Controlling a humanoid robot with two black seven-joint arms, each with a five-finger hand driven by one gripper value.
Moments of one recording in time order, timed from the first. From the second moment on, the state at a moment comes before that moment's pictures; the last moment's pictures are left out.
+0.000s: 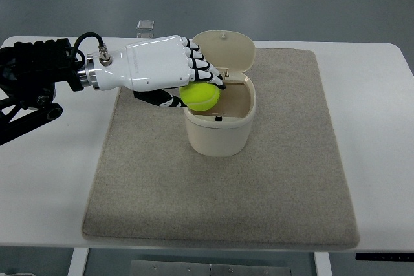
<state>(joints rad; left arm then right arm) -1.02 0.70 -0.37 -1.44 1.96 0.26 -0.54 0.03 0.00 -0.05 0.22 0.04 -0.13 0.04</state>
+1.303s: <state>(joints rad) -1.02 0.78 -0.37 -1.49 1.89 0.15 -0.57 0.03 0.00 -0.05 0.22 0.04 -0.13 0.04</state>
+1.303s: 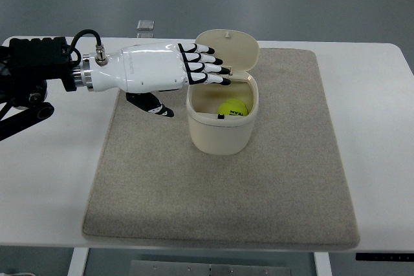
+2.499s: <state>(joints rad) -0.96 0.92 -0.35 -1.14 0.62 -0.40 -0.61 0.03 0.00 -0.05 0.22 0.04 -0.13 0.04</state>
